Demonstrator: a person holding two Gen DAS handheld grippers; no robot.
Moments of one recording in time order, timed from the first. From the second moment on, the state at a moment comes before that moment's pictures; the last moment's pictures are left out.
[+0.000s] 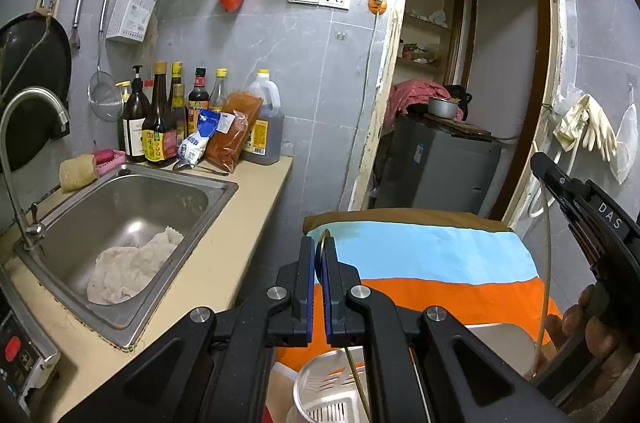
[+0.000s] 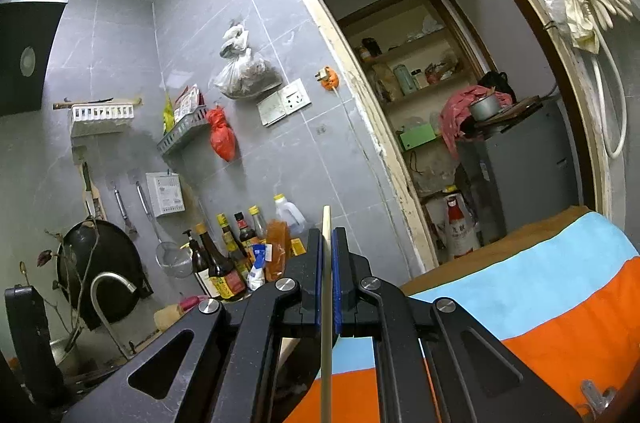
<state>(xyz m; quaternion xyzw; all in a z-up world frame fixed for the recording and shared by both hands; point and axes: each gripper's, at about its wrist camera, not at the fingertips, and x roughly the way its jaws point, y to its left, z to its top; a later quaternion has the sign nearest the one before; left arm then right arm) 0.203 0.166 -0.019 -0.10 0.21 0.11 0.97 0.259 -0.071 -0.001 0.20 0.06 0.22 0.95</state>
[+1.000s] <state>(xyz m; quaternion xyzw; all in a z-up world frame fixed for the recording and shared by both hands) 0.207 0.164 -0.025 -0.11 0.23 0.10 0.96 0.250 -0.081 -0.026 0.22 0.09 0.20 0.95</state>
